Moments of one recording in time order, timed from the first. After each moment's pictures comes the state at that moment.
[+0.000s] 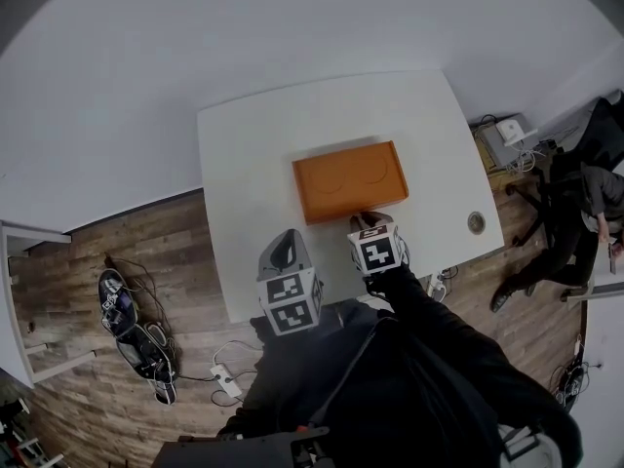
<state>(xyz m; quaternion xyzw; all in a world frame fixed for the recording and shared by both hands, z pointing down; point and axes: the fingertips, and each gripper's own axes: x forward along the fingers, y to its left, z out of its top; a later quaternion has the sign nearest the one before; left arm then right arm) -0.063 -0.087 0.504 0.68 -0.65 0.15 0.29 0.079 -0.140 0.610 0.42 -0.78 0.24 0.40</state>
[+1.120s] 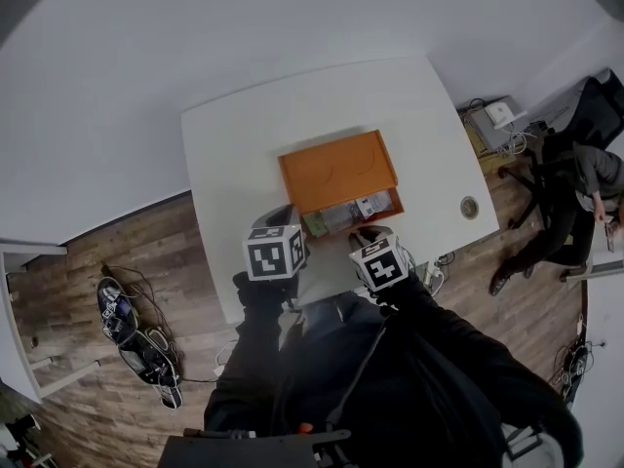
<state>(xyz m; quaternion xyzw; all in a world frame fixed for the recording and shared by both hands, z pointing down) -0.043 -0.130 0.540 0.73 -0.53 0.21 0.37 0.095 -0.076 0.611 0.36 -0.78 0.25 0.43</state>
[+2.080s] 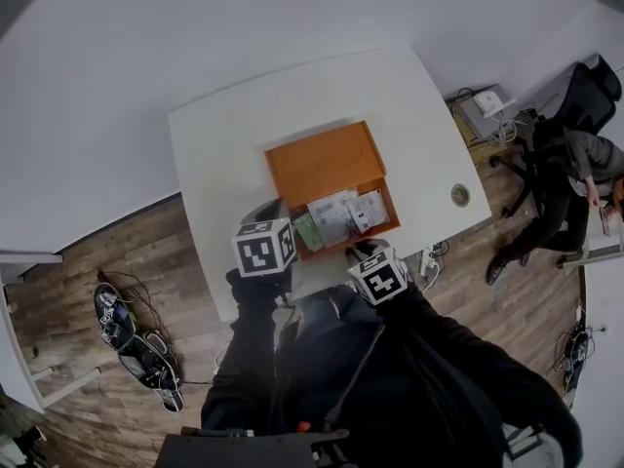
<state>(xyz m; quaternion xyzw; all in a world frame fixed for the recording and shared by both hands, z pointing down) -0.044 -0.129 0.538 0.73 -0.54 0.21 0.37 0.107 -0.022 0.616 0.35 -0.78 0.28 0.44</state>
